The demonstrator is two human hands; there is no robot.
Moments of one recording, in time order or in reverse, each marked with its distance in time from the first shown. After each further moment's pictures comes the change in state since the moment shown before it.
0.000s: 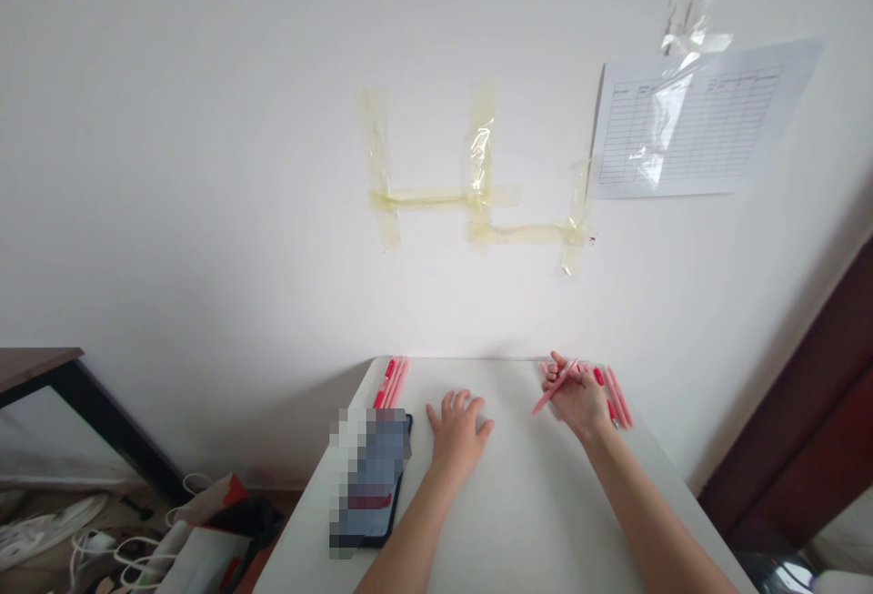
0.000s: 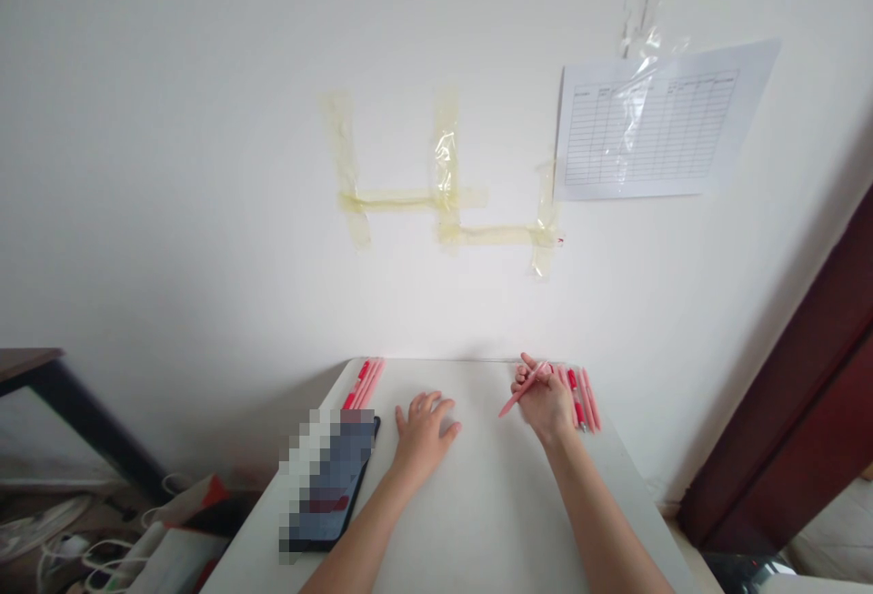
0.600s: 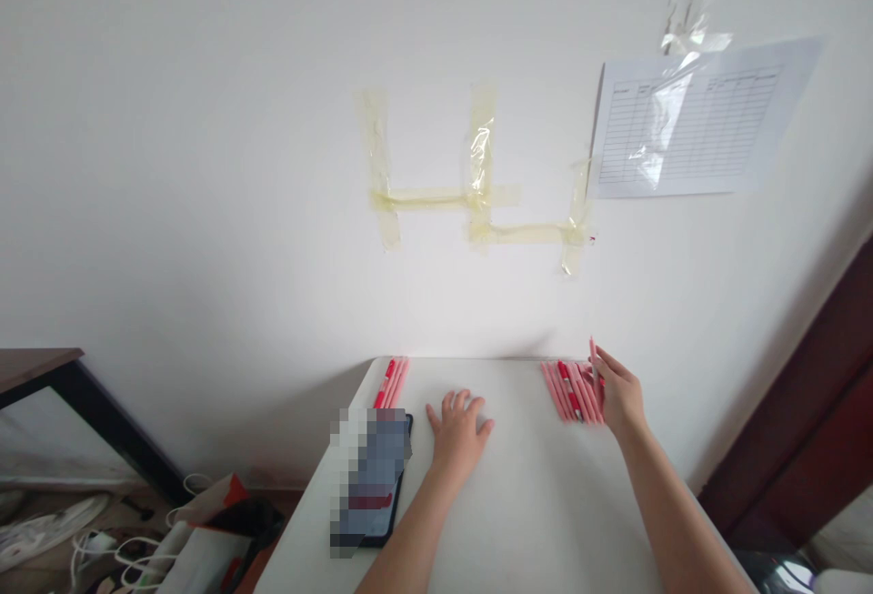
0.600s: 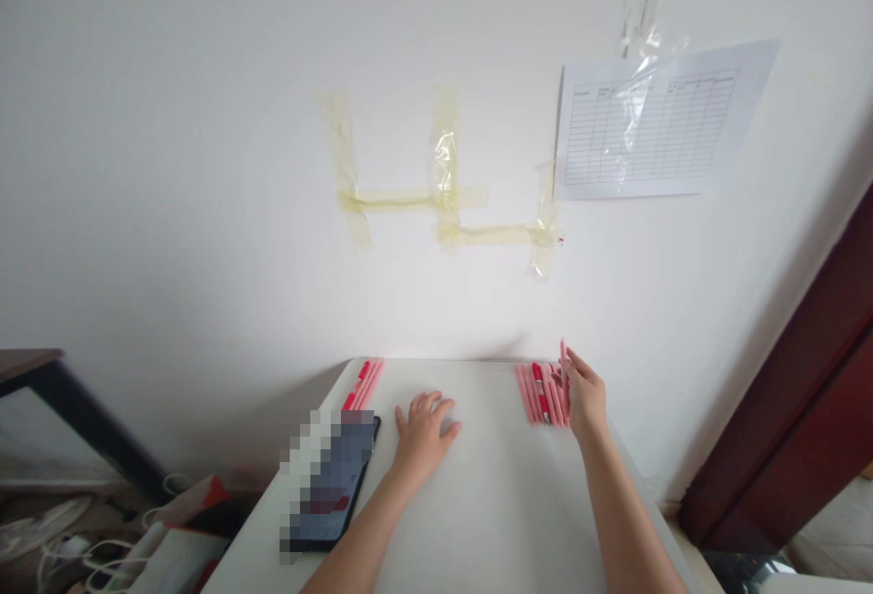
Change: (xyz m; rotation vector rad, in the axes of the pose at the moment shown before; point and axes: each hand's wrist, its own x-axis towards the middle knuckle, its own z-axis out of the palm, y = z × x) left_hand -0.001 0.001 -0.002 0.006 0.002 0.000; right_hand 0.005 -0.049 -0.033 -0.603 0.424 -0.377
